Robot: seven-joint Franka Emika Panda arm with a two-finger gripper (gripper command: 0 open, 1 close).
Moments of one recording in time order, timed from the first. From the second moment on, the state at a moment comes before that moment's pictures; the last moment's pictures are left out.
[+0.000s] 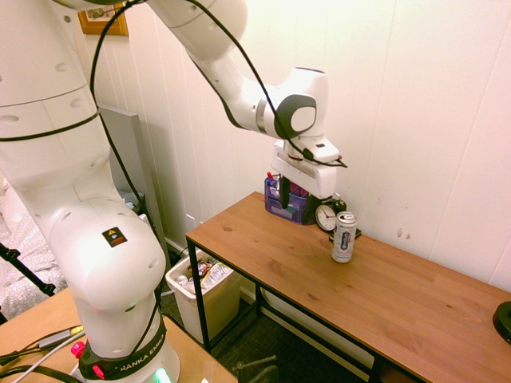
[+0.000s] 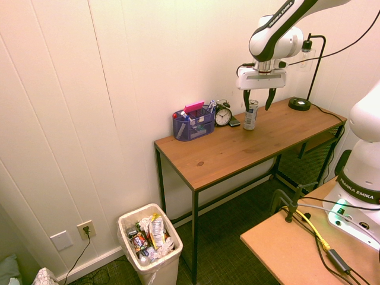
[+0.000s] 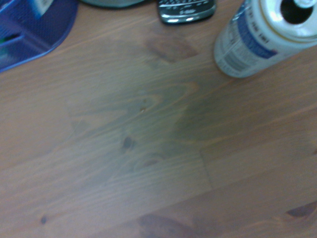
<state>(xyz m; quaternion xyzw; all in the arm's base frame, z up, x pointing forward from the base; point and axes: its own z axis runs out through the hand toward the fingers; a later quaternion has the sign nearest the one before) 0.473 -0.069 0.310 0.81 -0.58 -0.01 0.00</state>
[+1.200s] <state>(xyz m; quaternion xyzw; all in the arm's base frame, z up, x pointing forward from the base) 0.547 -0.105 0.278 0.69 -0.72 0.10 0.01</state>
